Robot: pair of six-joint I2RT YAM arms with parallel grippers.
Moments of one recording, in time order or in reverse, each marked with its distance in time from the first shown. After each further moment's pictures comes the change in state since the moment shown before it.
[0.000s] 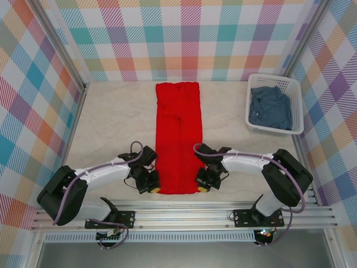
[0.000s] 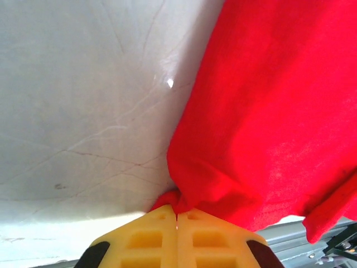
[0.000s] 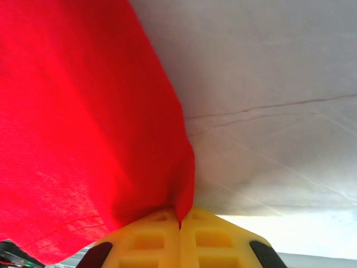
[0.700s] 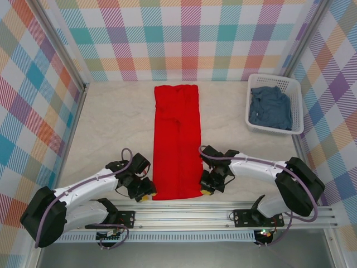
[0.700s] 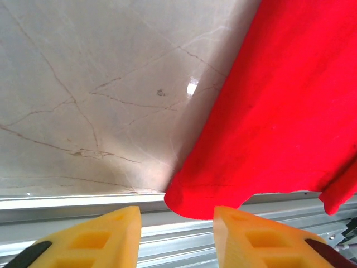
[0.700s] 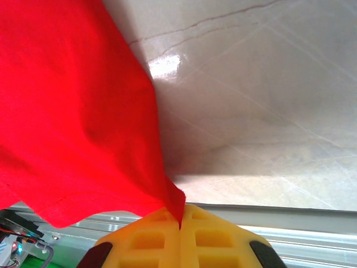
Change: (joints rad) left arm -0.014 -0.237 -0.100 -0.136 -0.013 -0.027; right arm 0.001 -0.130 -0.060 -0.050 -0.047 -0.009
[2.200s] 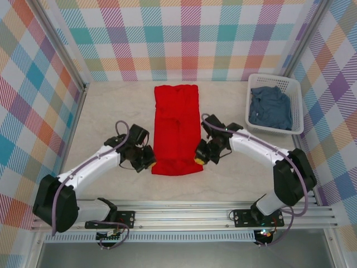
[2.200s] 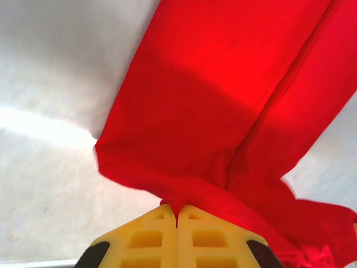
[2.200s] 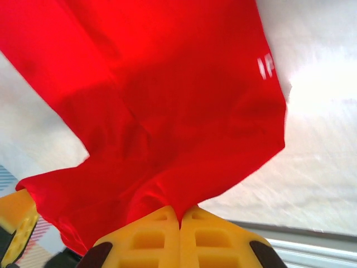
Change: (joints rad) left arm 0.220 0.209 0.383 0.018 -0.113 0.011; right arm -0.225 0.137 0.416 -0.114 0.012 -0.097
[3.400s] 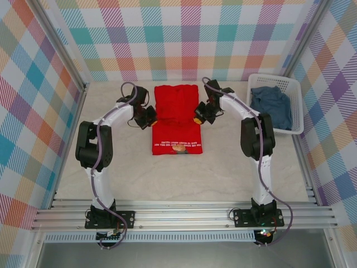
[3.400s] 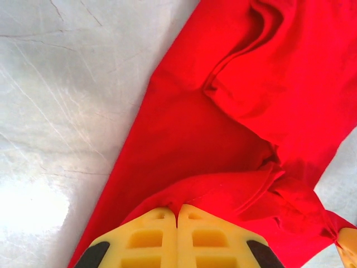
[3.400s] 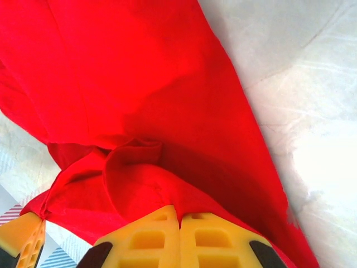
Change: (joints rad) left arm 0.240 0.702 0.652 0.092 0.001 0.227; right arm -0.258 0.680 0.756 -0.055 -0.007 -0.170
